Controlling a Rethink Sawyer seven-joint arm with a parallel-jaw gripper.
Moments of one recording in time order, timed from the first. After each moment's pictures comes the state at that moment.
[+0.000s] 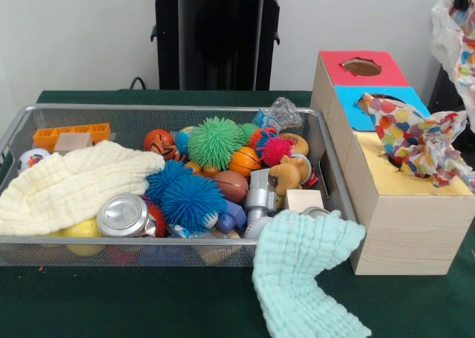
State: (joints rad) arm -0.14 -0.89 0.29 1.48 0.00 1.01 1.57
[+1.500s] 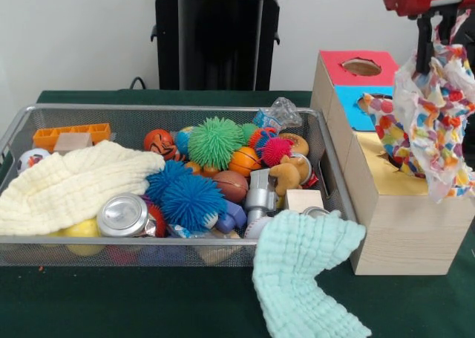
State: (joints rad) arm -0.11 -0.79 0.17 1.48 0.00 0.77 1.57
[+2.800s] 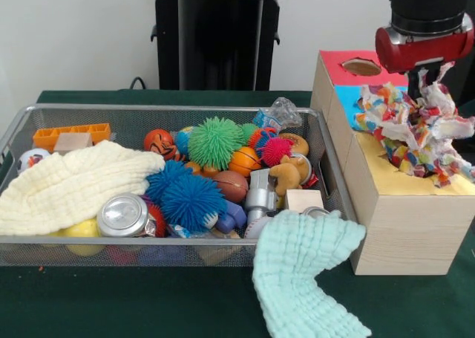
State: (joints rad) arm -0.07 -0.69 0.14 1.59 0.11 0.68 1.57
